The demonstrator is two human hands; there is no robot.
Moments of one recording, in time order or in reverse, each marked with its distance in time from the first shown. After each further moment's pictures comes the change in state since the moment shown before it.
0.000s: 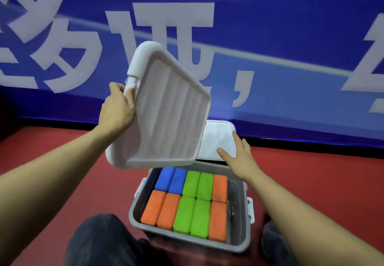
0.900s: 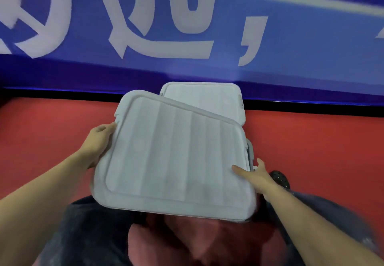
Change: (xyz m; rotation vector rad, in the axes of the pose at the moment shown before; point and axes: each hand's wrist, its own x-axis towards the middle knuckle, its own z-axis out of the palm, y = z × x) left_hand -0.058 -0.158 0.086 -0.363 -0.361 -0.584; right_hand -0.014 0.156 0.060 0.405 -0.163 0.599
